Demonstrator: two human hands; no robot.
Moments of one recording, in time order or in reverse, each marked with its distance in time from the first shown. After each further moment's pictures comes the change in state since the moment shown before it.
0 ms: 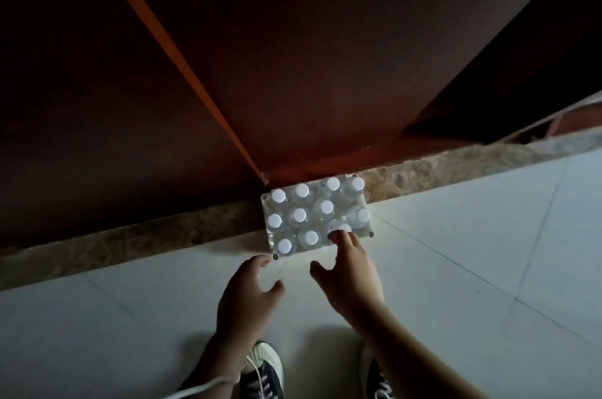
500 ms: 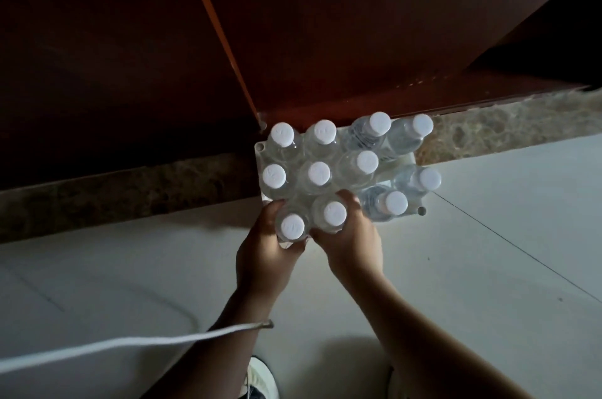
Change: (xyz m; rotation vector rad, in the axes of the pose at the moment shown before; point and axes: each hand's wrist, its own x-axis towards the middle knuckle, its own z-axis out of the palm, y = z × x) left_hand 0.125 -0.093 0.160 -0.178 0.180 0.137; right_hand 0.130 0.092 0.177 0.133 0.088 0.105
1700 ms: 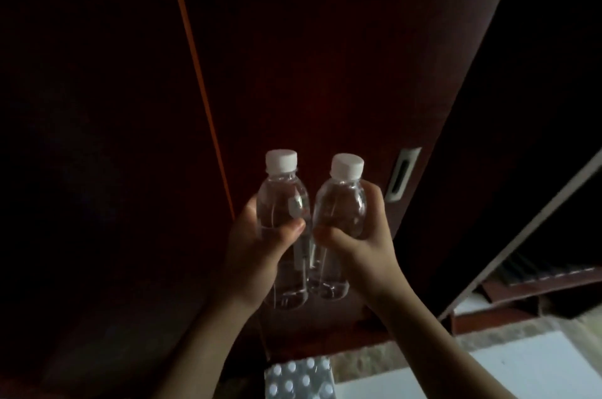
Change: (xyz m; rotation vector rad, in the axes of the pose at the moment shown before) left_hand -0.236 0.682 -0.634 -0.819 -0.022 0.658; right_hand -0.440 -0.491 -0.668 0.872 -0.026 -0.869
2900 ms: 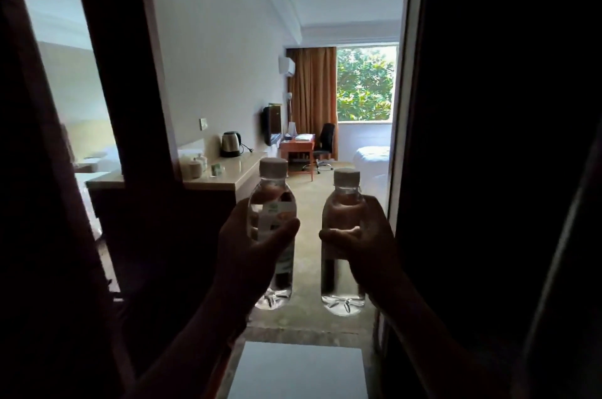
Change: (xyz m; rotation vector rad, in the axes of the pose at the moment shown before) left_hand -0.184 0.293 0.475 -0.342 -0.915 0.291; right_hand -0.396 -0.373 -0.306 -0.502 1.266 -0.379
